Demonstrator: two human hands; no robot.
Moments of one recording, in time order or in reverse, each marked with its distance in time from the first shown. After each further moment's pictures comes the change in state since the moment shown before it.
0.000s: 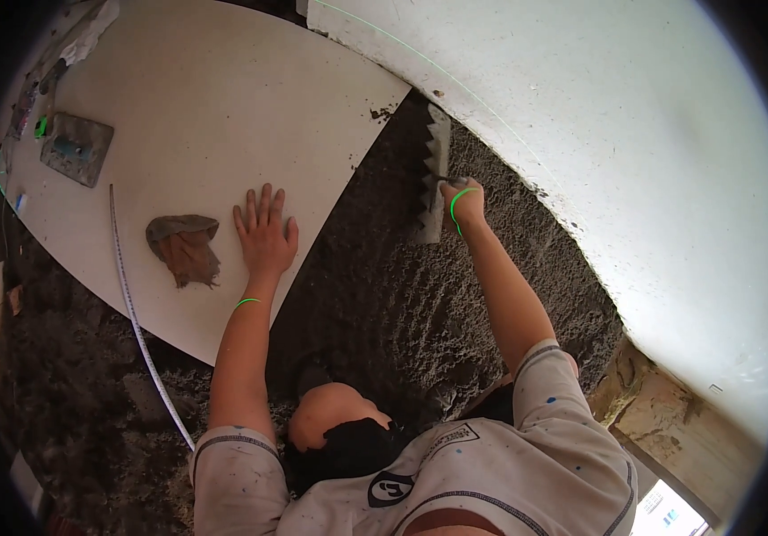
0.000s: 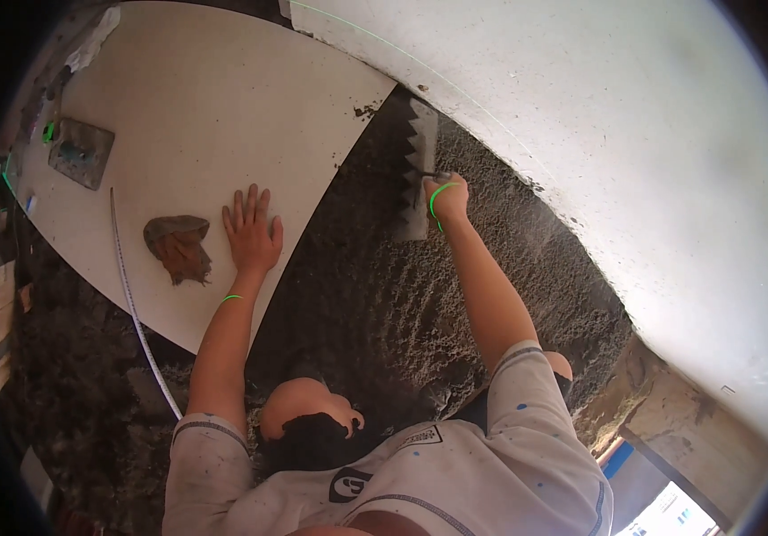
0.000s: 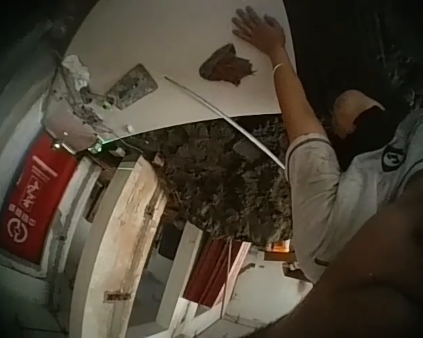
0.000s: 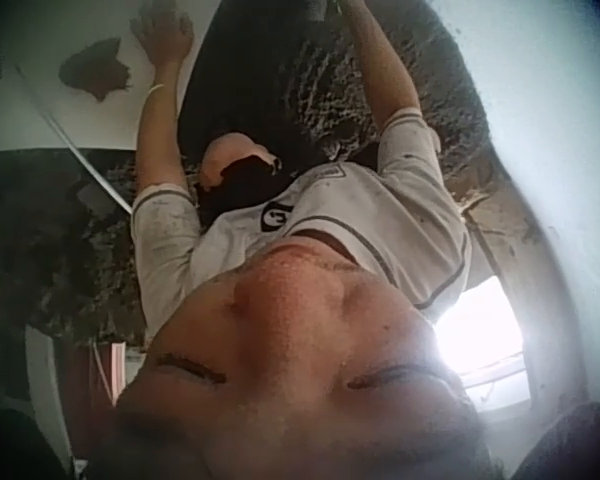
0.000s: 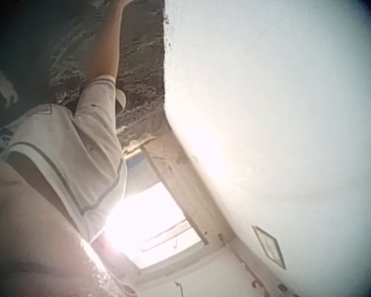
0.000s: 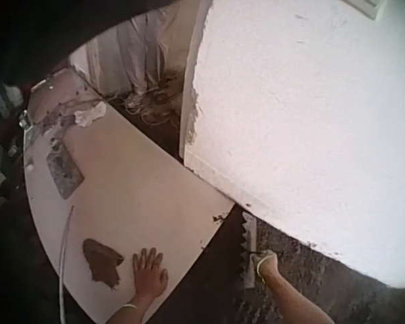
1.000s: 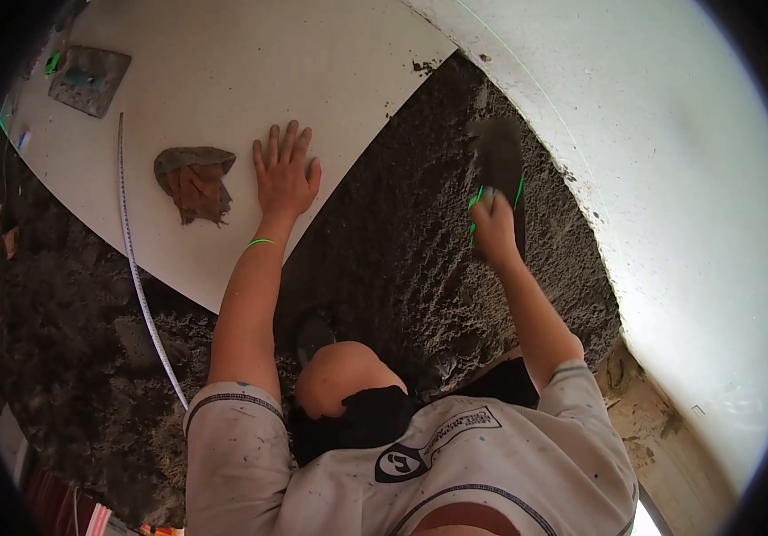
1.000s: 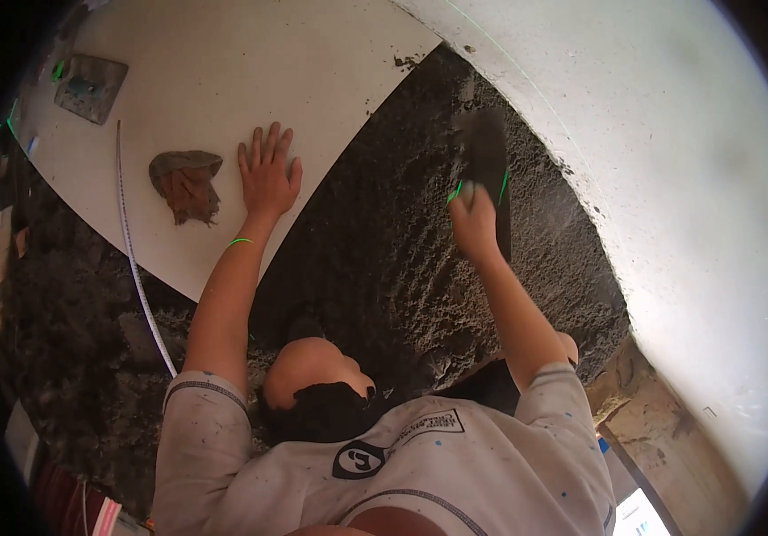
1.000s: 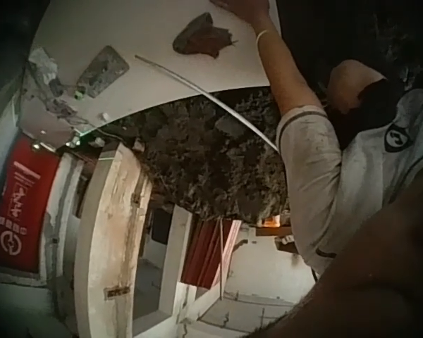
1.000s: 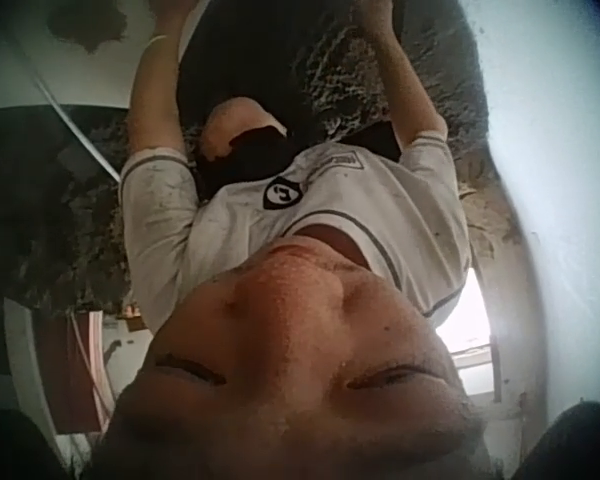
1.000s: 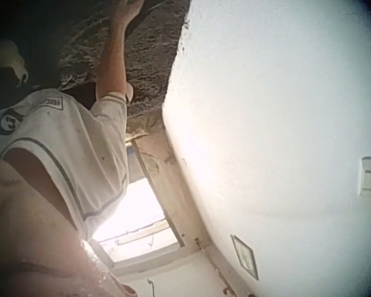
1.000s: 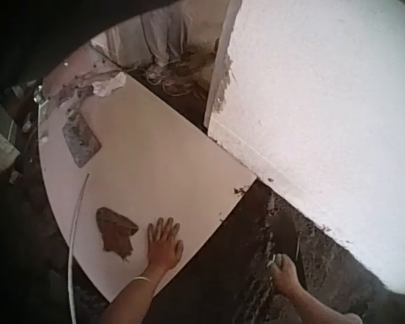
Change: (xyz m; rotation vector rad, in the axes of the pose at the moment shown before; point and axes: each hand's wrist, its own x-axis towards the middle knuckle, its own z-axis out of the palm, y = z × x) left_hand 0.010 0.008 0.003 -0.049 0.016 -0.018; right_hand -0.129 -0.010 -0.061 -0.013 -0.169 -0.227
